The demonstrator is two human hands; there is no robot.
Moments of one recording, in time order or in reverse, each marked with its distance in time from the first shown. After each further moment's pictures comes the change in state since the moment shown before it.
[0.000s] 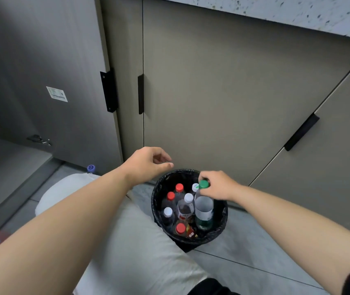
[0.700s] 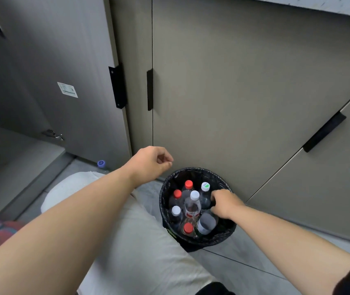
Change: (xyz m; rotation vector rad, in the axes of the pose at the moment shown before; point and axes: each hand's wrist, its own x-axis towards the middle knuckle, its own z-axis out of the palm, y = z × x) left_hand 0.005 -0.018 -0.002 0.144 0.019 -0.015; right_hand 0.011 0.026 0.068 -0.236 -0.133 0.200
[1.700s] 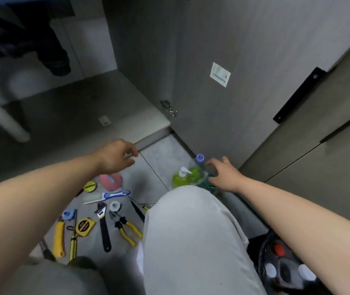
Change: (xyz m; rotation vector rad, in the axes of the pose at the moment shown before) left_hand -0.144 -0.295 -0.157 0.245 0.094 -0.634; right_hand 0.152 -0.329 -0.022 0.023 -0.142 -0.659
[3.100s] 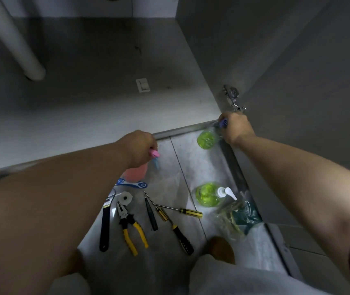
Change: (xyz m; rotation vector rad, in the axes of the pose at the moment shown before) left_hand 0.082 -0.119 0.077 -0.130 -0.053 -0.115; right_hand 0.254 -0.133 0.008 -0.256 0.214 -0.102
